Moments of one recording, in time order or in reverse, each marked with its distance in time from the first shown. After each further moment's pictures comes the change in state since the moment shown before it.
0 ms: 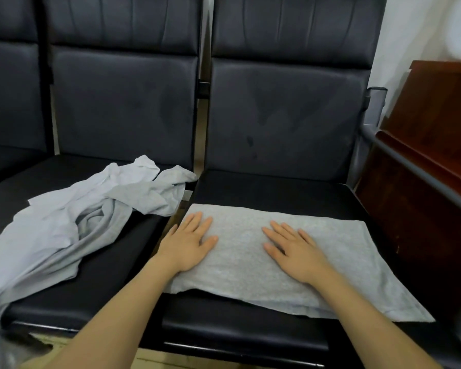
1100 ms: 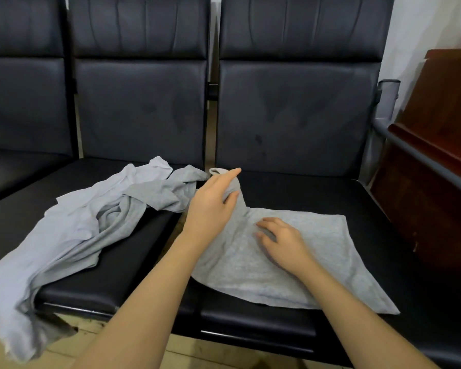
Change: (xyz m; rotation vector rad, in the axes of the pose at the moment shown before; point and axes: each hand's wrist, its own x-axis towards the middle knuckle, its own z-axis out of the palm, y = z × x) left_hand -0.014 0.059 -0.054 -0.415 0.881 0.328; right_hand 0.010 -0.035 0.007 0.346 0.258 -0.065
